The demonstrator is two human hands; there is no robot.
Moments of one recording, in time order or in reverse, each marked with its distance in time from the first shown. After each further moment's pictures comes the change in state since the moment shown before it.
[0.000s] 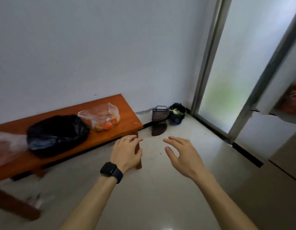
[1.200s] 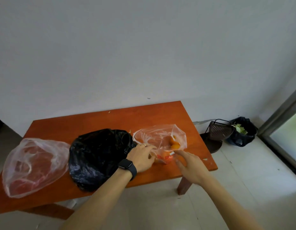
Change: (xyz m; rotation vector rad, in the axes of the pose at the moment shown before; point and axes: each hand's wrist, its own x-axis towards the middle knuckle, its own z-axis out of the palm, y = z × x) left_hand 0.264 -0.403 0.001 -0.132 -0.254 -0.172; right_hand 0.406 -0.133 0.310 0.013 -0.469 -0.068
